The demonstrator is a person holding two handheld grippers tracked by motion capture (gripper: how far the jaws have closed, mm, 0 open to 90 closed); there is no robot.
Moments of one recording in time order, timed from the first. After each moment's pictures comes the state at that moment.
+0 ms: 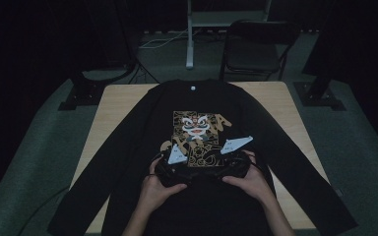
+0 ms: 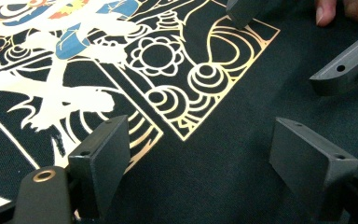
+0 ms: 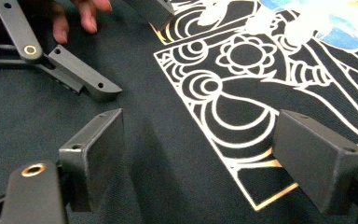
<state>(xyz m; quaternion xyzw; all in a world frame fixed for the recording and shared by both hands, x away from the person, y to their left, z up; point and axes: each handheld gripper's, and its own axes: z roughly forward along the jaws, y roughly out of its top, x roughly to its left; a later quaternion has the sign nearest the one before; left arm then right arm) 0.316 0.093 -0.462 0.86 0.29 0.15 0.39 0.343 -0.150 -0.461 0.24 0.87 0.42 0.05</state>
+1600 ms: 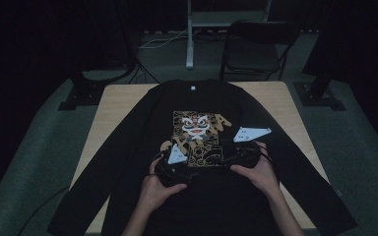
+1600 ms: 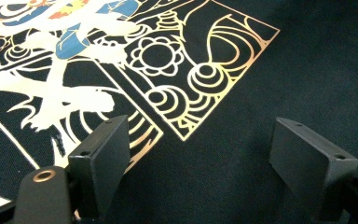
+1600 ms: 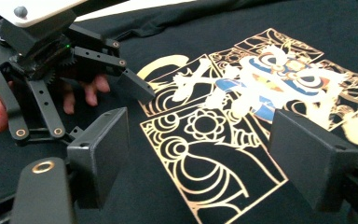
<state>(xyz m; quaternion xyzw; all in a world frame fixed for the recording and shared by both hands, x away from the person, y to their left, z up) 0.317 0.093 -0.462 0.86 0.29 0.15 0.39 0.344 -0.171 -0.420 0.25 0.82 0.50 0.10</state>
